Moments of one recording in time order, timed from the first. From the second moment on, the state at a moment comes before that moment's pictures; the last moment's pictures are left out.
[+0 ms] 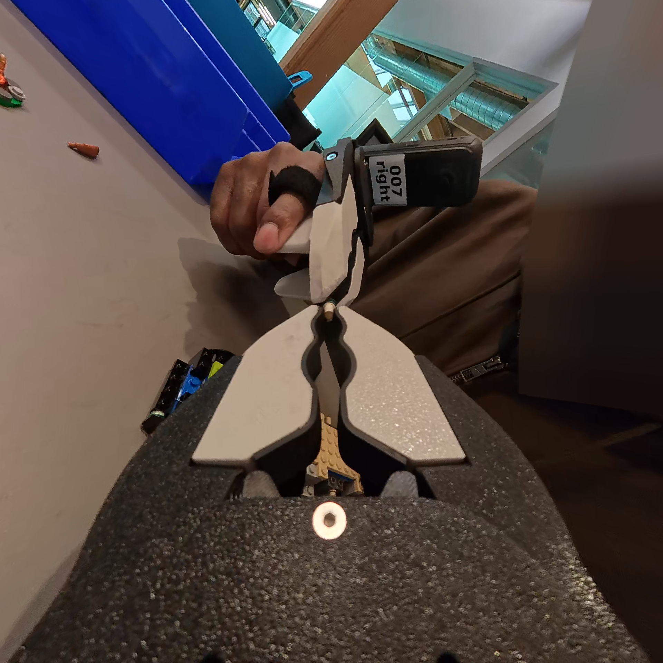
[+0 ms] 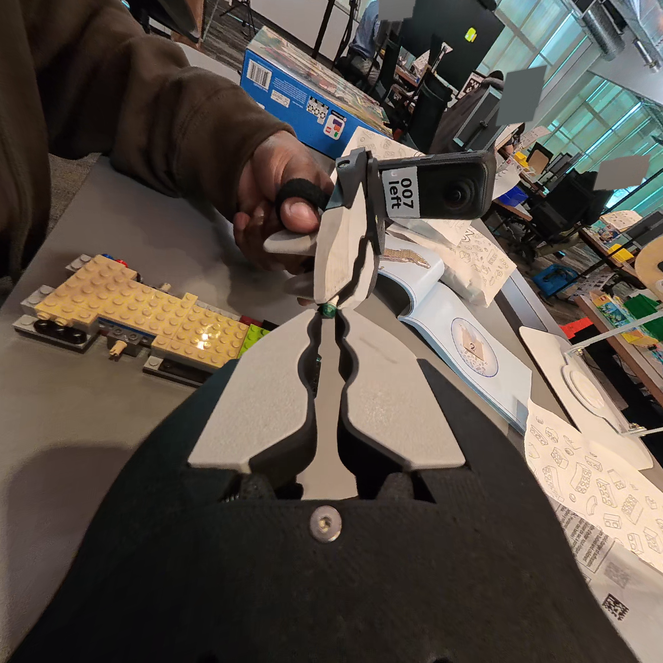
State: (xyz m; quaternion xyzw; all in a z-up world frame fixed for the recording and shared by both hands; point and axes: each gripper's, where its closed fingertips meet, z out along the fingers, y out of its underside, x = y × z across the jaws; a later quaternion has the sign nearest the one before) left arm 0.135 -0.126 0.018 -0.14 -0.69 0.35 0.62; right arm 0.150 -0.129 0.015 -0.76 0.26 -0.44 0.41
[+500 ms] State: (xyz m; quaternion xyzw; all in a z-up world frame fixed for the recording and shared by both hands) left arm 0.147 -0.134 0.020 -0.11 -0.68 0.36 0.63; right arm 0.154 -0.147 0.013 -0.73 0.31 -0.46 0.41
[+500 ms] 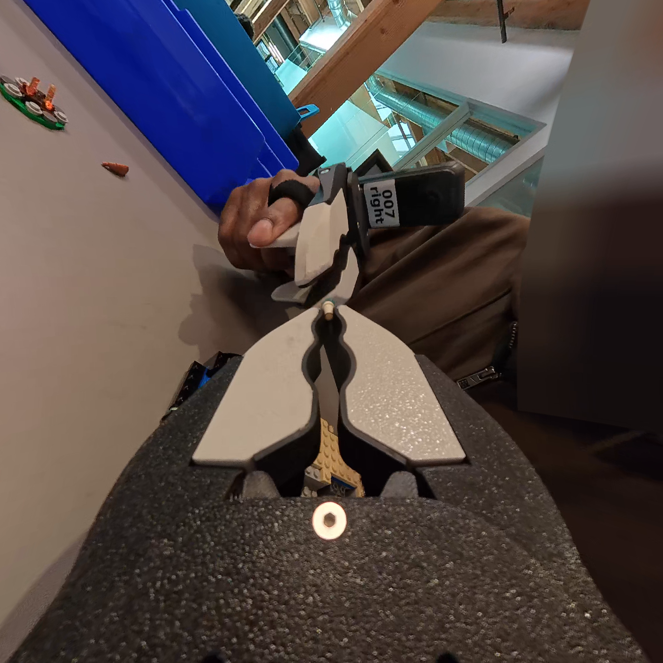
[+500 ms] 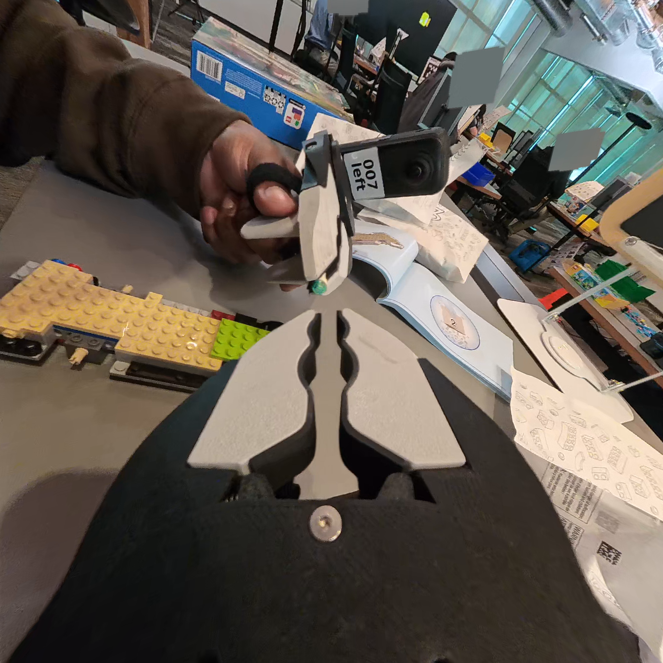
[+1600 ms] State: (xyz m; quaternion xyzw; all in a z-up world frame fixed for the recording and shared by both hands) left arm 0.146 -0.136 0.022 -0.11 -0.69 0.38 0.61; right arm 0.024 -0.290 0.075 -0.53 0.54 -0.61 0.23
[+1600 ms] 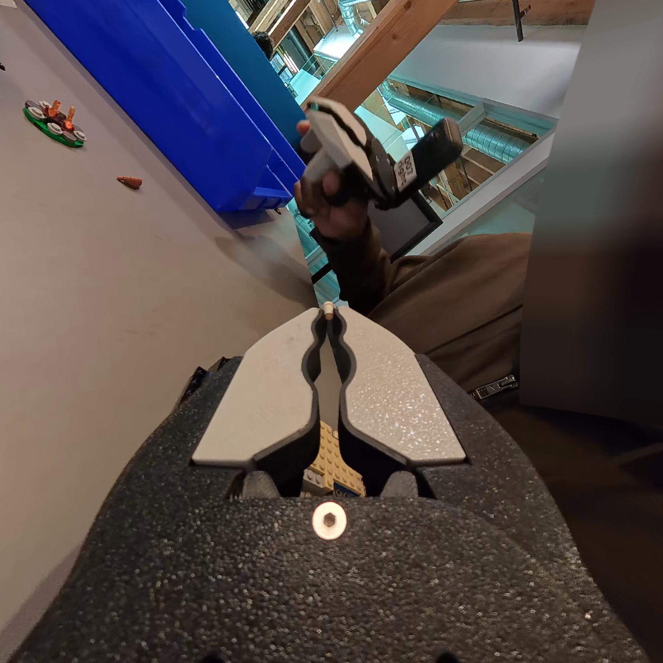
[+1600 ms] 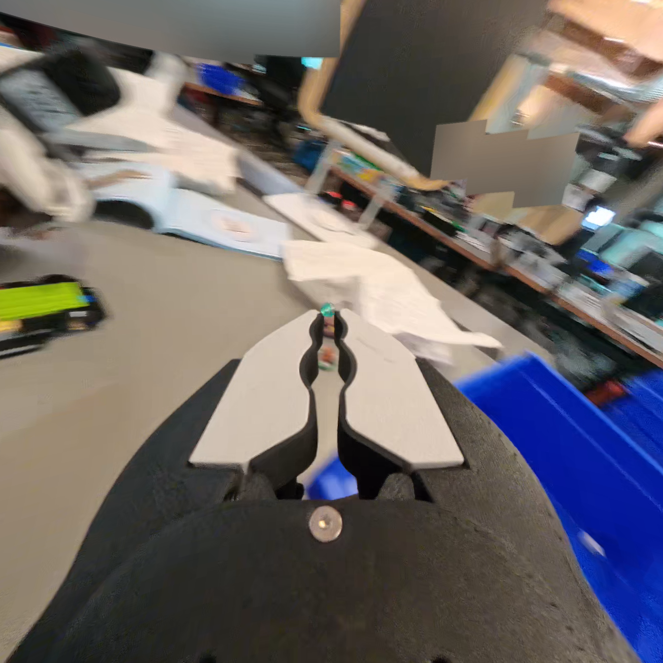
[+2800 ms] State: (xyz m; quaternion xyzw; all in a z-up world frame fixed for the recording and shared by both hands) left arm 0.108 -0.112 0.017 -0.16 -0.67 0.30 0.66; right arm 0.130 -0.111 0.015 -0.73 0.32 -0.46 0.39
